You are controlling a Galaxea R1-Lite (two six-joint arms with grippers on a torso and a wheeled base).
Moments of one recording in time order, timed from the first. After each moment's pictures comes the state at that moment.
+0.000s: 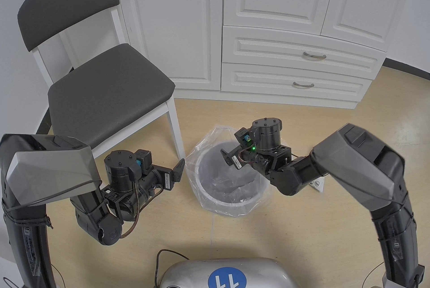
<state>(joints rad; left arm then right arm) -0.44 2.24 -0.59 -1.47 0.16 -0.01 0.55 2.53 -1.52 -0.75 -0.20 -0.39</state>
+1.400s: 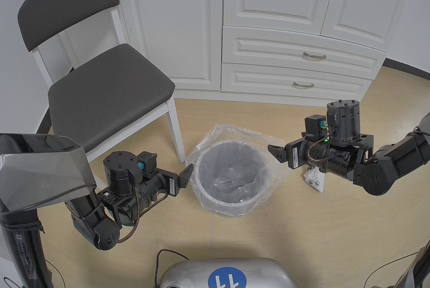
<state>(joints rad) -0.48 2.17 -0.55 -1.44 0.11 -0.02 0.48 1.89 -0.87 -0.66 -0.15 -0.02</state>
